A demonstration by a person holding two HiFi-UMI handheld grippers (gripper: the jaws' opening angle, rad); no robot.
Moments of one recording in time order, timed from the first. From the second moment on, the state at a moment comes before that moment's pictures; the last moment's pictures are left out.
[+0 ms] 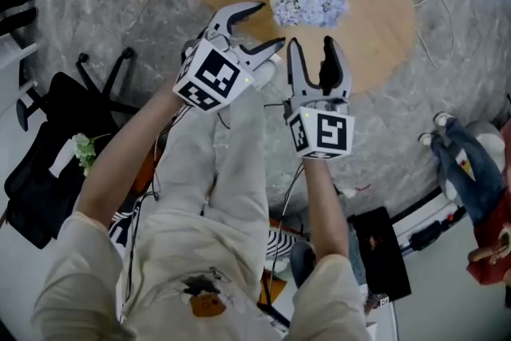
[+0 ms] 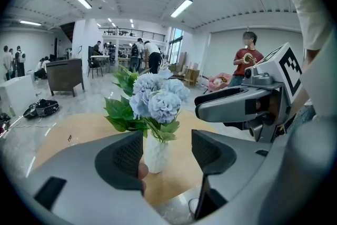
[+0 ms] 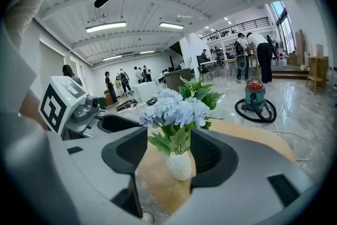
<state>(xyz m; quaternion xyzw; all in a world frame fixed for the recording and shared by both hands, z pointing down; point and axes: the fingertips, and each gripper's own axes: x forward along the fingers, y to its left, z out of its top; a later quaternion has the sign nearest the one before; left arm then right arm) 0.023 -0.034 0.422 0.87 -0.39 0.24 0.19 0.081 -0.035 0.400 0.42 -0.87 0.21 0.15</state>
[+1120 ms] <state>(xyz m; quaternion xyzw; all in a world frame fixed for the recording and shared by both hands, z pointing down) -0.004 0.003 0.275 0.86 -0.42 0.21 0.20 0.063 -0.016 0.276 0.42 -0.87 0.19 0.18</state>
